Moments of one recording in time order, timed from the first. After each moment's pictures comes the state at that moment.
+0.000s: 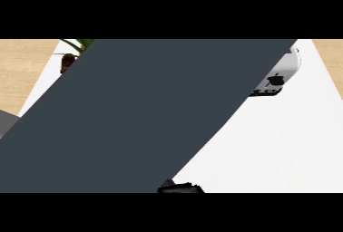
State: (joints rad) left arm 0.71 0.44 0.00 -2.28 0.75 -0.15 -0.40; right arm 0.24 -0.08 0.77 -2.18 0.14 0.01 0.30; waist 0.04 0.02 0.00
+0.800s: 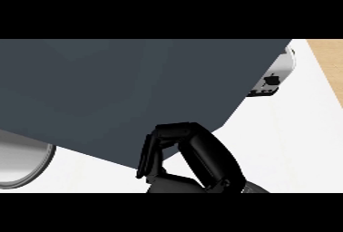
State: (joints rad) left arm 0.85 0.45 0.27 -2.25 0.97 -0.39 -0.38; right arm -0.37 -0.01 0.57 -1.91 -0.25 -0.18 0.42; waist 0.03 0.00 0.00
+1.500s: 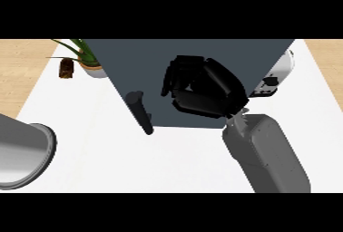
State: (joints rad) left arm 0.90 0.40 0.43 -2.21 1.07 -0.54 -0.33; right arm -0.65 -0.03 0.24 -1.52 -0.49 0.08 0.35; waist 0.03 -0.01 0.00
